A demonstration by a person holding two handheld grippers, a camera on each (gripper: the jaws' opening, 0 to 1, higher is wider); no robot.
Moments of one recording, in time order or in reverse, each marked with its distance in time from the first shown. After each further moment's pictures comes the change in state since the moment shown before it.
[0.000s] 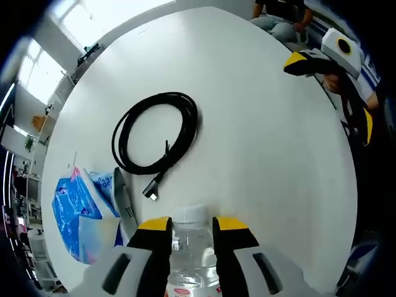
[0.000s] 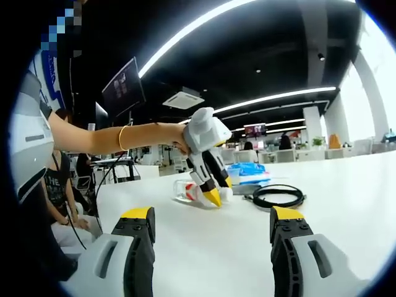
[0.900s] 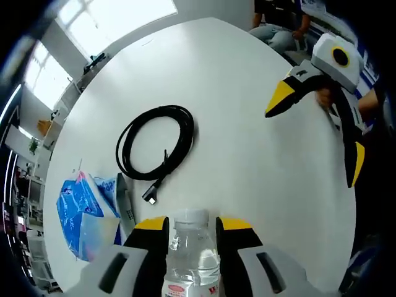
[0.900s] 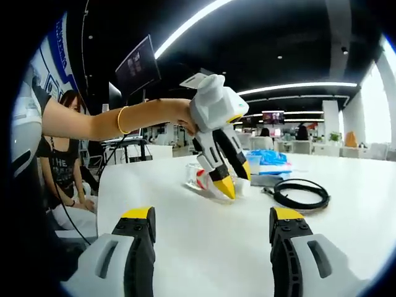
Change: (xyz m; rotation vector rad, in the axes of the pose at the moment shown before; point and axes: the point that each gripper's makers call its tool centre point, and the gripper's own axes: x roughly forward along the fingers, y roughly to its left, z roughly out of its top) left arm -0.013 -0.005 0.006 -0.025 -0.107 0.038; right arm 0.039 0.018 -0.019 -0.069 0.127 0.108
